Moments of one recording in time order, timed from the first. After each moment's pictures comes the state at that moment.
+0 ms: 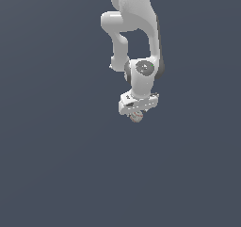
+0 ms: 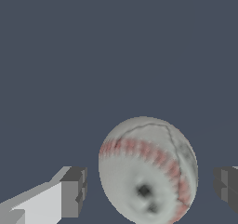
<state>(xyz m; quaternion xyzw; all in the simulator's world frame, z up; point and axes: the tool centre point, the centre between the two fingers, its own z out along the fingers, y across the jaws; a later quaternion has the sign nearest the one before) -0.083 0.089 0.065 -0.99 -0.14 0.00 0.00</state>
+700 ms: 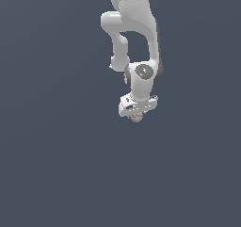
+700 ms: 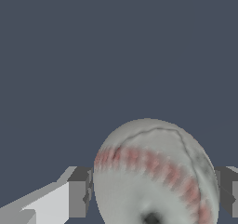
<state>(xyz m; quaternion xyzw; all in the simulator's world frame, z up) -0.083 0.089 0.049 -0.99 -0.14 0.00 0.00</state>
